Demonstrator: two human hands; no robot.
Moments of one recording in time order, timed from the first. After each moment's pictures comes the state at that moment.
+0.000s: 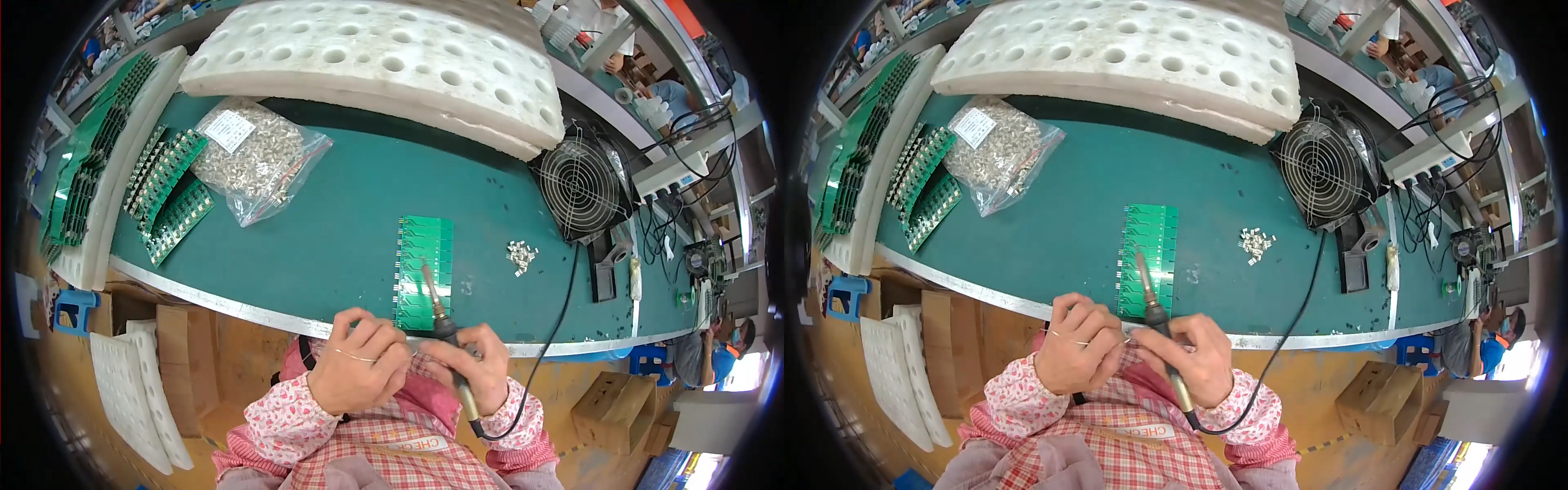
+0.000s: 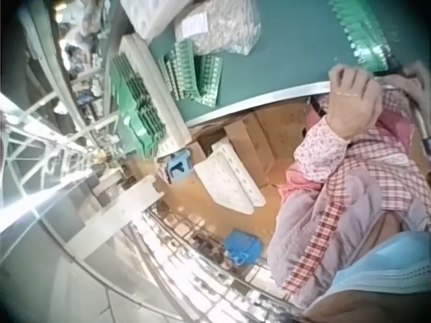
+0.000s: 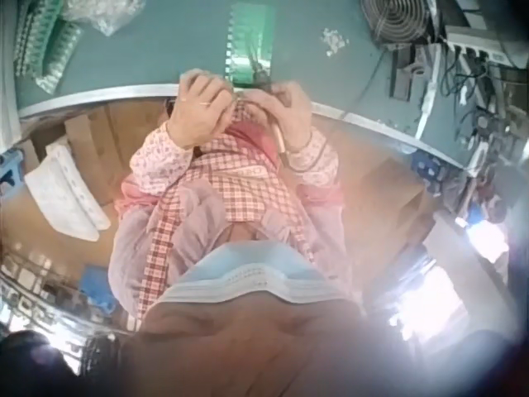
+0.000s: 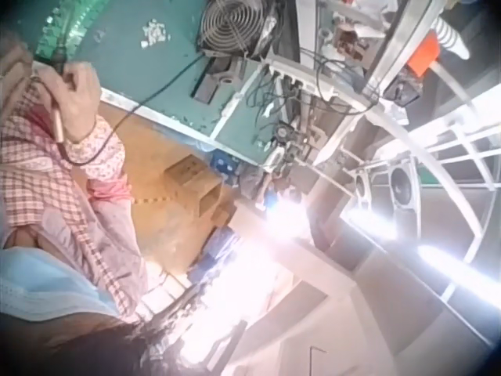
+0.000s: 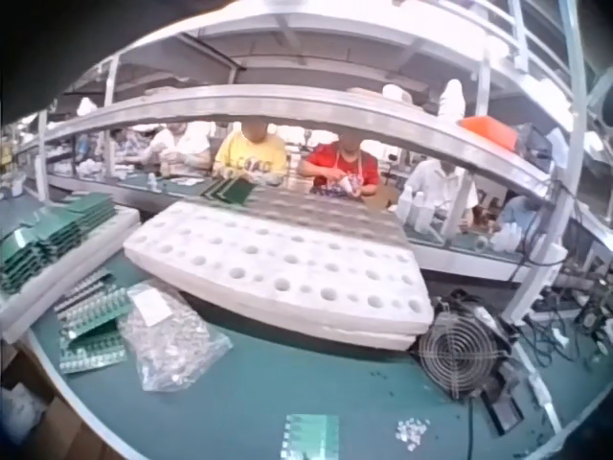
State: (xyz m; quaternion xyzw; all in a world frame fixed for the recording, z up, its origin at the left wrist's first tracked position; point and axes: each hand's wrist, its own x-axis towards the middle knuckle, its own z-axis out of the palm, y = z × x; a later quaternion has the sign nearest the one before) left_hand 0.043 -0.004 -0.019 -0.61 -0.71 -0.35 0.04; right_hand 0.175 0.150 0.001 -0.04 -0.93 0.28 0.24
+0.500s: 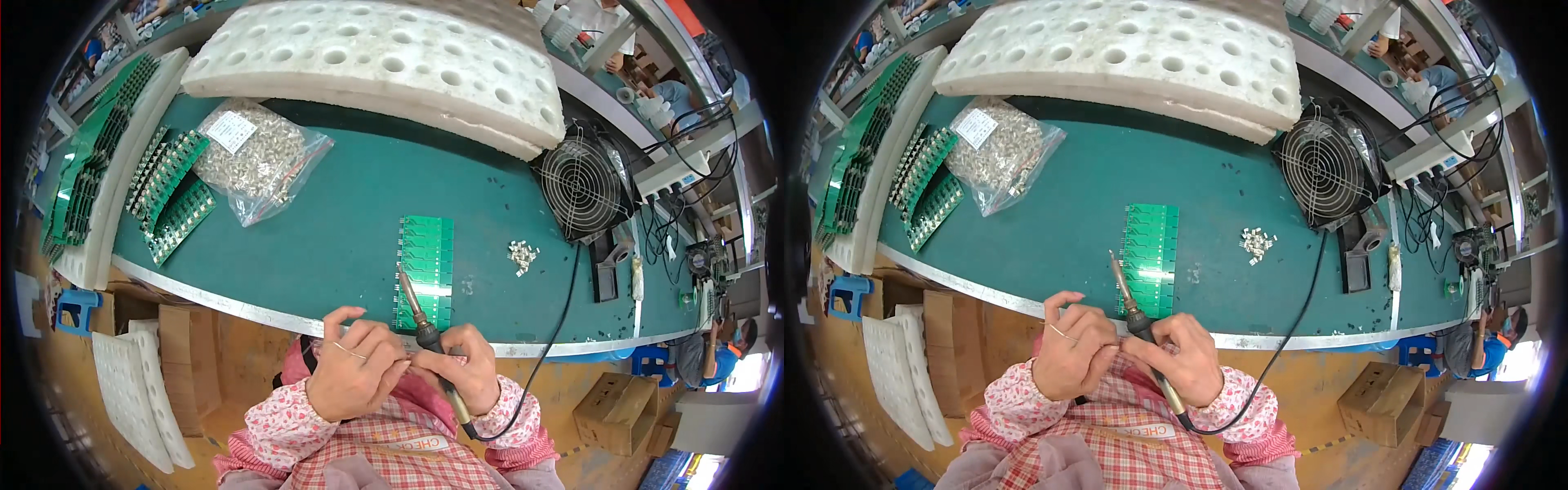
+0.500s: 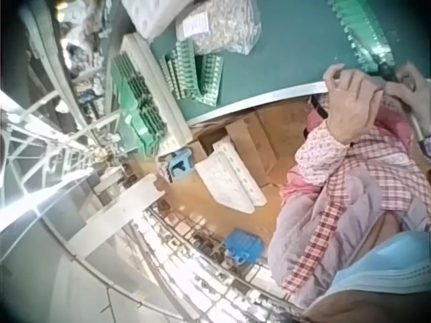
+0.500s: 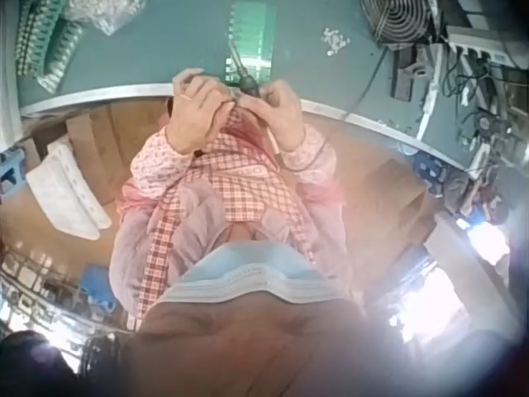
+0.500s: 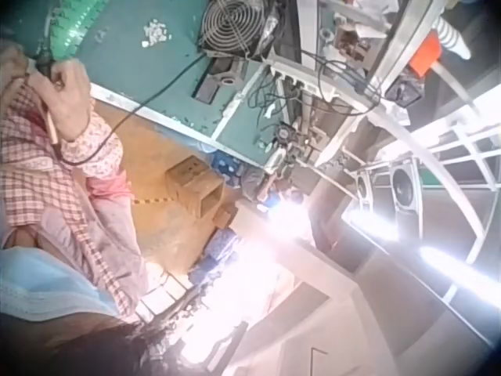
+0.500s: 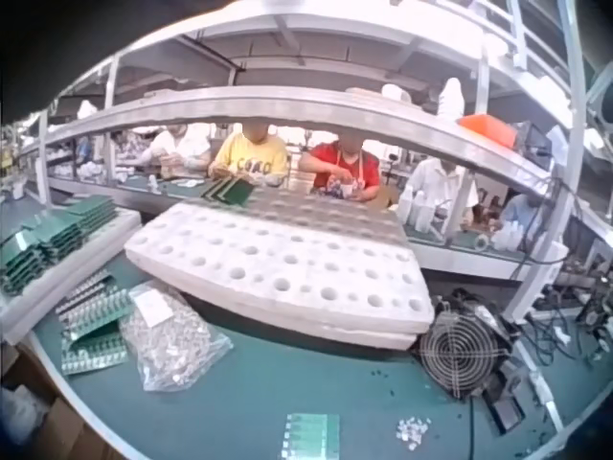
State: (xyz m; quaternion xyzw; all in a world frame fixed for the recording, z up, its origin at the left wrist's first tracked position) left_hand 0.046 -0.010 -0.011 -0.56 -0.73 -0.38 0.01; right_hand 0.170 0.147 -0.013 0.00 -0.91 0.32 0.26
